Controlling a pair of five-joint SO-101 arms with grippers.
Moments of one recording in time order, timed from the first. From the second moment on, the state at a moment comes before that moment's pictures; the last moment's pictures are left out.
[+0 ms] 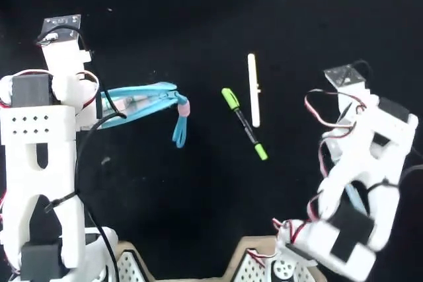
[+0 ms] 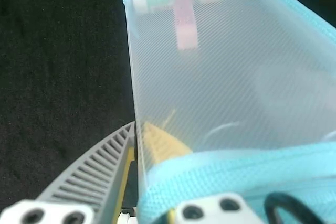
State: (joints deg) left arm -9.7 -19.6 5.7 98.2 1.5; right arm 32.4 -8.8 28.5 71.3 45.4
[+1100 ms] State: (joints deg) left arm -9.7 -19.6 5.7 98.2 1.5; right arm -26.6 -63.6 27.6 68.2 -6.8
